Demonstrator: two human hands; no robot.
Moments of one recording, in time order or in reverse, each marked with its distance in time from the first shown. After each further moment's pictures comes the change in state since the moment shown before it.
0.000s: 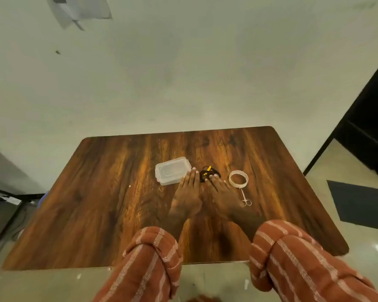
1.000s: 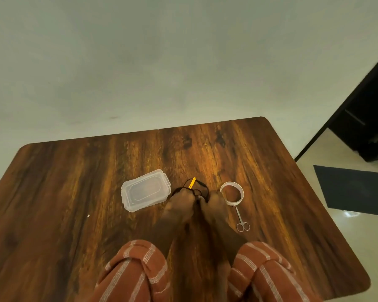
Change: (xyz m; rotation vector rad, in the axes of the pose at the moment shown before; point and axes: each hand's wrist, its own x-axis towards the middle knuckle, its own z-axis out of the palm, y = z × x) left_hand 0.155 -0.026 0.108 -0.005 -0.449 -0.083; right_hand 0.113 0.061 0.084 0.527 0.078 0.809
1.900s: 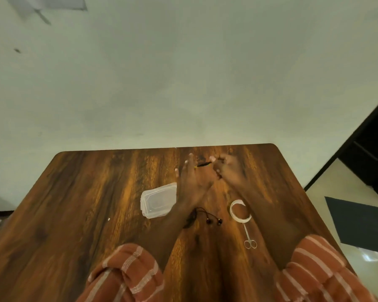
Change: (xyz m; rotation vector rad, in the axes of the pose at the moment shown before) left_hand -0.038 -0.002 -0.105 -0.749 0.588 -0.021; right_hand 0.015 -0.123 -0.144 0.684 -0.200 -0.312
